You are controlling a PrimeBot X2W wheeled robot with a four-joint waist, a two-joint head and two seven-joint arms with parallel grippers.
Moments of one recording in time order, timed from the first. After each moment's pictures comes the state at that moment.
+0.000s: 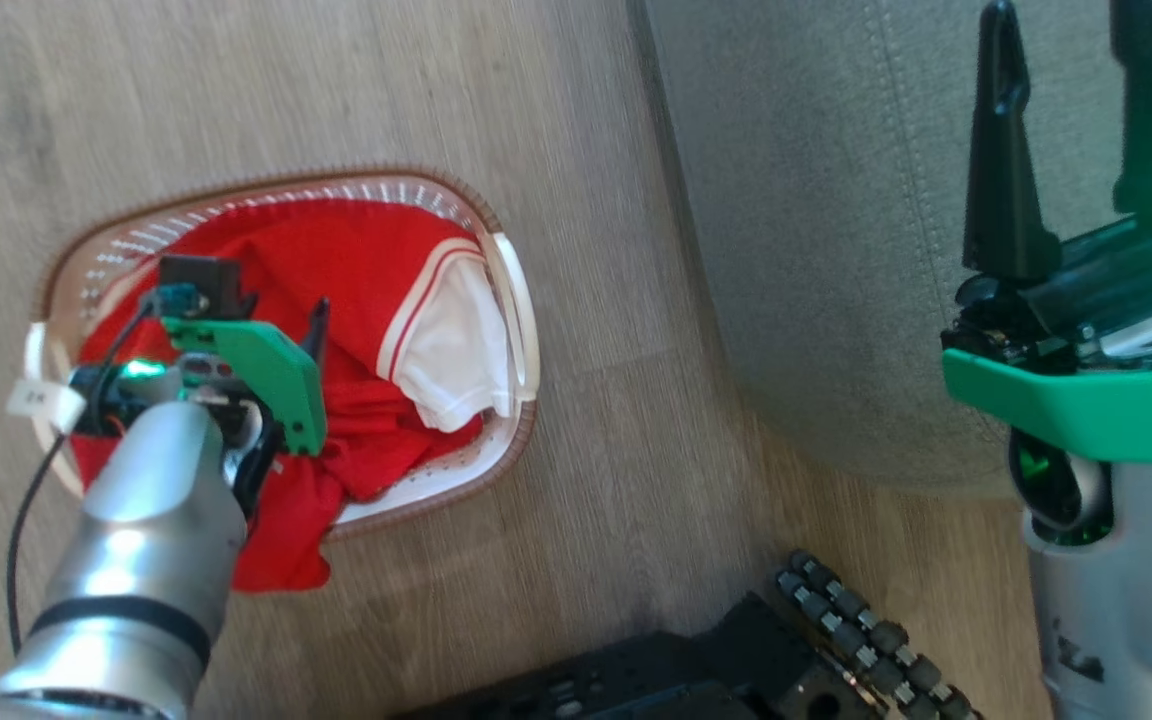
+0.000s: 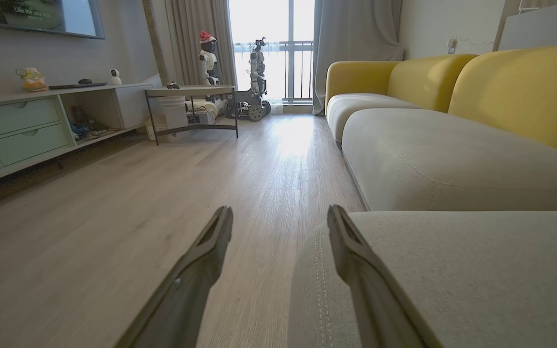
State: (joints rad) left arm -0.78 0.13 -0.30 1.16 -0.25 -0.13 -0.09; right arm -0.39 -0.07 0.08 -0.26 0.21 0.13 -0.26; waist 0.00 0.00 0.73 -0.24
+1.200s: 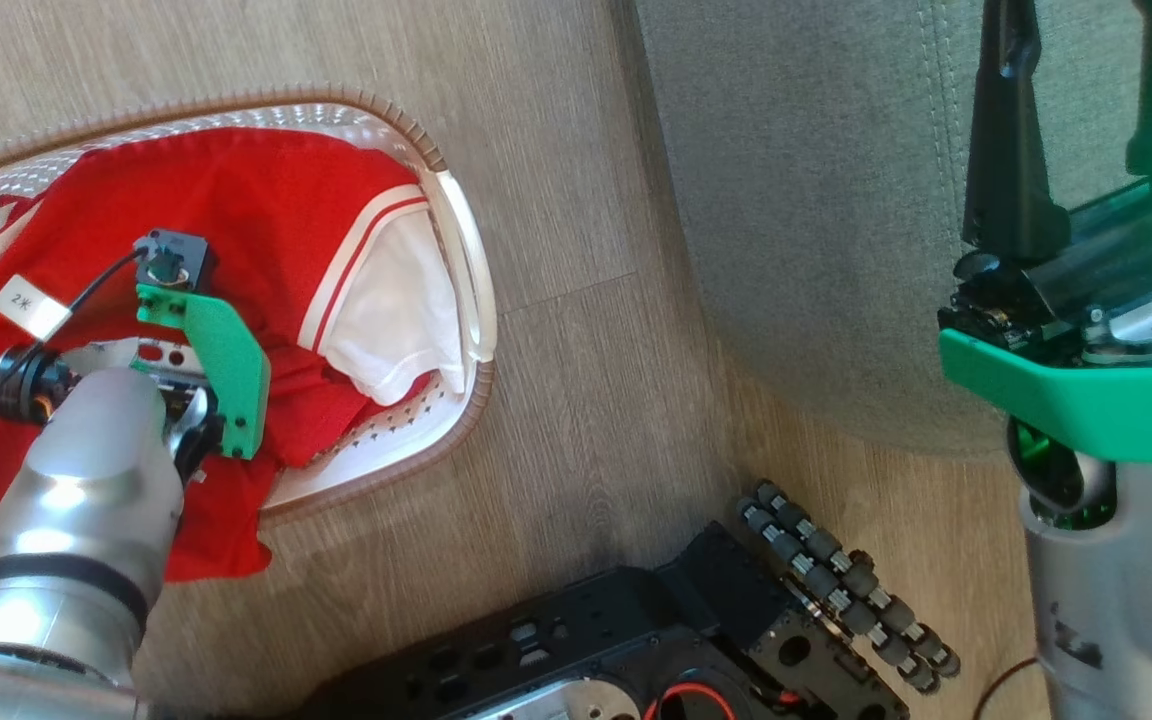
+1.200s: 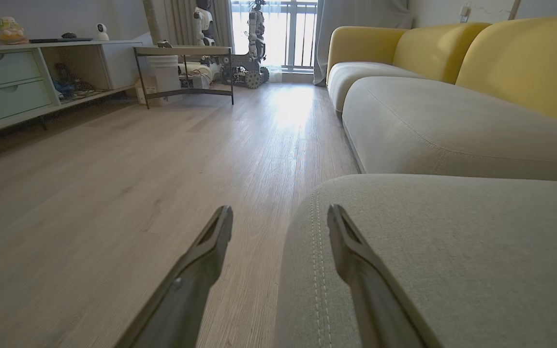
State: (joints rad) left arm -0.90 0.22 -0.50 1.29 -0.29 -0.13 0.21; right arm -0.44 -0.06 0.10 -0.30 0.19 0.13 -0.26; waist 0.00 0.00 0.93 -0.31
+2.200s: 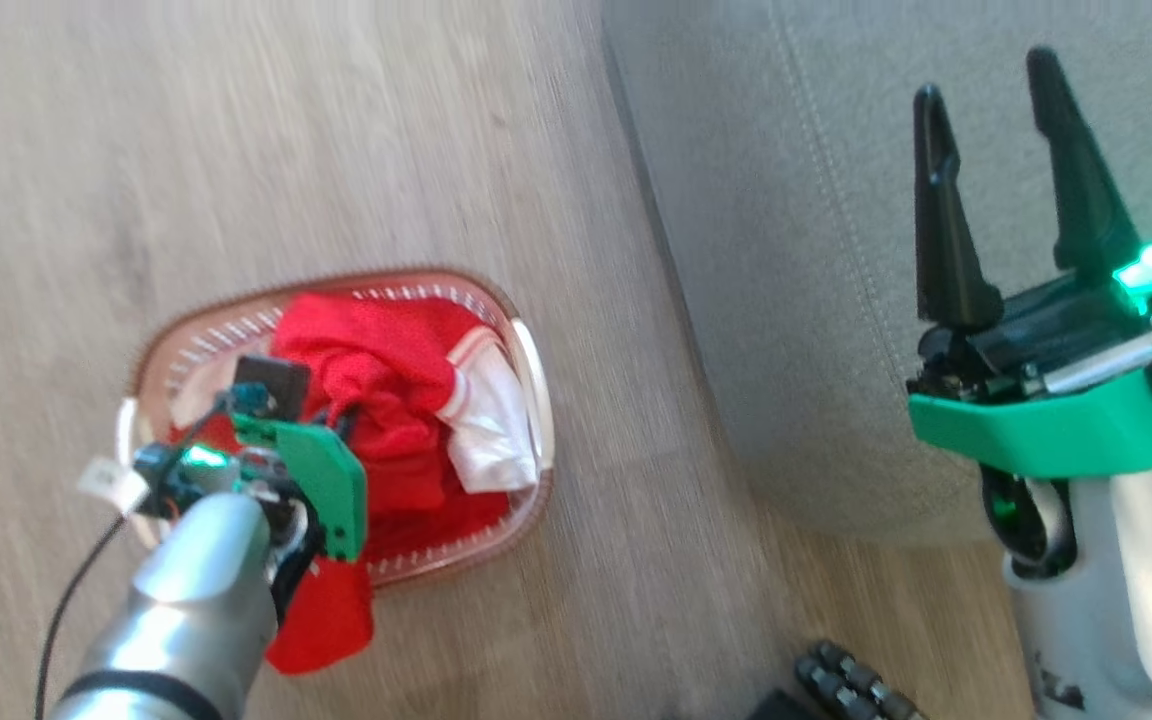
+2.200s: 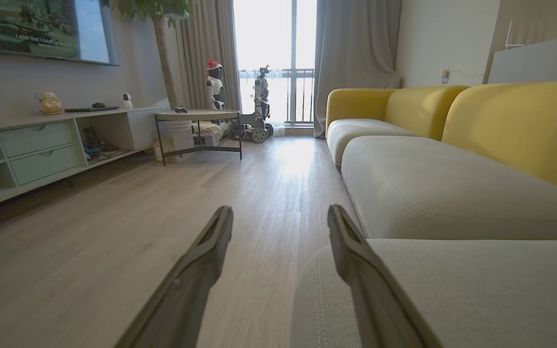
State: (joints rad) left arm -0.70 0.16 -0.66 1.17 -0.50 -0.13 -0.12; right arm -0.34 -0.08 0.10 -0.18 0.20 0.13 -0.26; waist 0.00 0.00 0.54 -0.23
